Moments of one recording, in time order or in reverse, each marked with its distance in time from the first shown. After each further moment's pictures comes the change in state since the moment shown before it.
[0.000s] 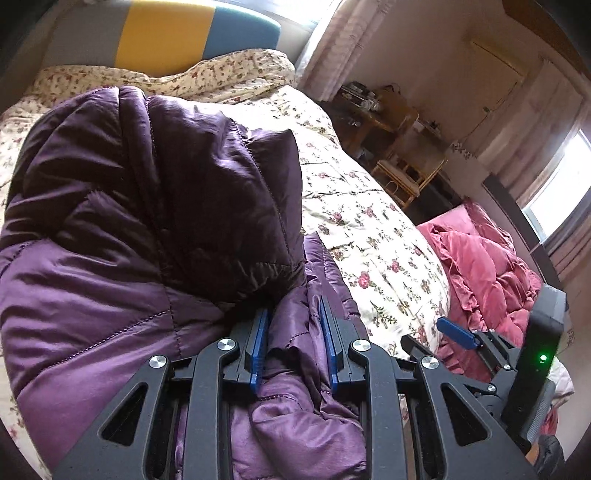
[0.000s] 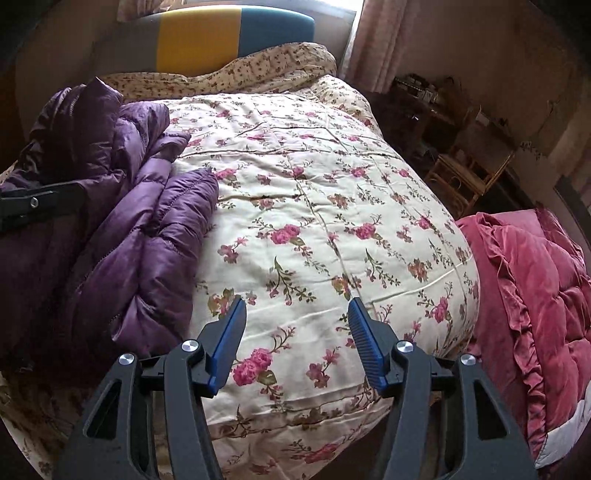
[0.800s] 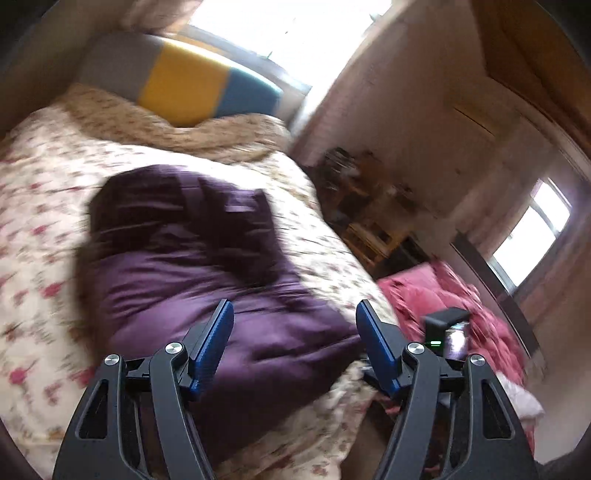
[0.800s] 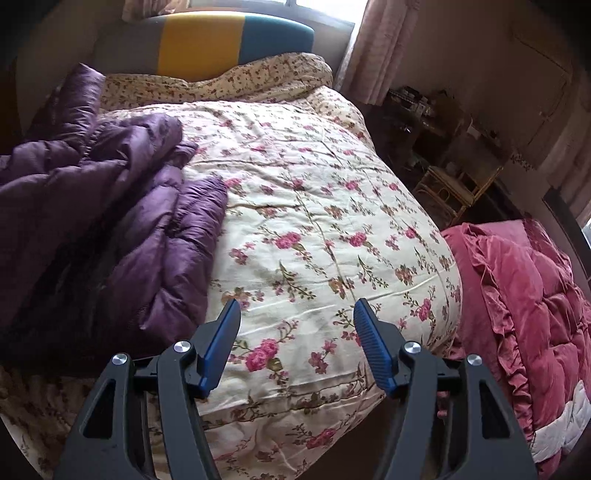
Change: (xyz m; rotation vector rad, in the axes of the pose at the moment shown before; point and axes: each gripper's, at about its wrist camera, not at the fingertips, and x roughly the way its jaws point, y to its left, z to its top) left arm -0.149 0.040 -0.036 -0.106 -0.251 -0.078; right arm -0.031 0.018 -0.002 -0.030 -0.042 -0.049
